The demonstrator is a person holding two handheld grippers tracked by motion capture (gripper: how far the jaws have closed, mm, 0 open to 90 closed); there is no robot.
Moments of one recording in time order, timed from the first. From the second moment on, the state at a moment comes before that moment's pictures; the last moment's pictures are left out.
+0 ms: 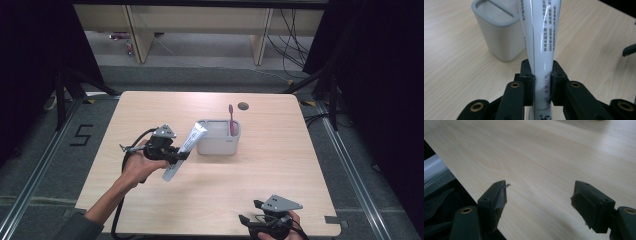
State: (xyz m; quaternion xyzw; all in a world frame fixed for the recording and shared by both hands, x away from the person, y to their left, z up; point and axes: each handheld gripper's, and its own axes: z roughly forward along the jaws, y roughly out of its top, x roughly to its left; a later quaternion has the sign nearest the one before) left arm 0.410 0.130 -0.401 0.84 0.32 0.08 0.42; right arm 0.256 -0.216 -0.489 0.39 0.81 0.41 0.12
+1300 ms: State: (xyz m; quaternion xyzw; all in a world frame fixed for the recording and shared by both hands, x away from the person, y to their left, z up) left arm 0.467 0.071 -0.359 0.73 0.38 0.13 0.55; right arm 0.255 -0.218 -0.488 0.39 0.82 0.41 0.12
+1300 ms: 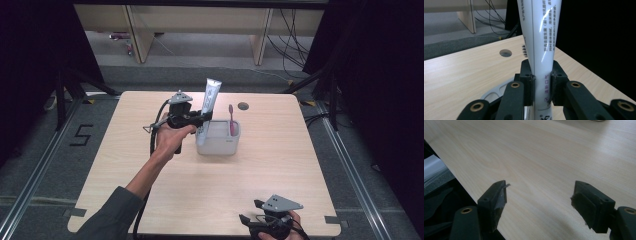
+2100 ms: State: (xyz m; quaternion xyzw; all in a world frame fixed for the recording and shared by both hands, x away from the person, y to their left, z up) left arm 0.499 0.039 -0.365 0.72 0.39 0.16 0.54; right arm 0.254 -0.216 -0.488 0.38 0.82 0.41 0.12
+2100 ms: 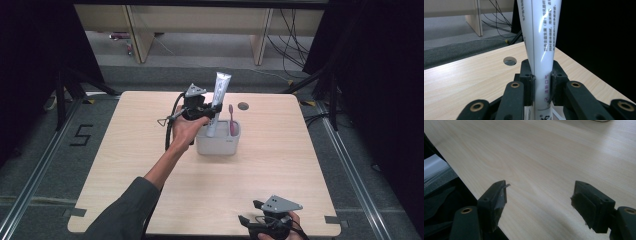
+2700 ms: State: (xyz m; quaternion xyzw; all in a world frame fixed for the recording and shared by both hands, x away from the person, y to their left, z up) left arm 0.512 0.028 -0.383 0.71 0.40 0.17 0.54; right arm 0.253 -0.216 -0.488 0.38 0.82 0.42 0.11
